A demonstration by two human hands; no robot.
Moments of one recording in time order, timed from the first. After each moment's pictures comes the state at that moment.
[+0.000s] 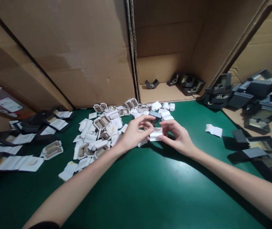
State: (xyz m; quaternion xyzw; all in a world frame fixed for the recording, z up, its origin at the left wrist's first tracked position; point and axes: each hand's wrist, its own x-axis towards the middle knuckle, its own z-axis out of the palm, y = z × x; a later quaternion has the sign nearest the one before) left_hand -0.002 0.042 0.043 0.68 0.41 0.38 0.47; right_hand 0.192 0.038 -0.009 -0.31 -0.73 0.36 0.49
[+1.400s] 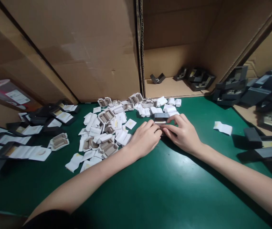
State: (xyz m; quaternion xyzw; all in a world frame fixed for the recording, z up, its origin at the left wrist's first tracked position) left_hand 0.004 0.023 0.023 0.93 0.36 0.10 -0.08; right_hand 0.196 0.044 -0.010 -0.36 -0.86 -0.08 0.36
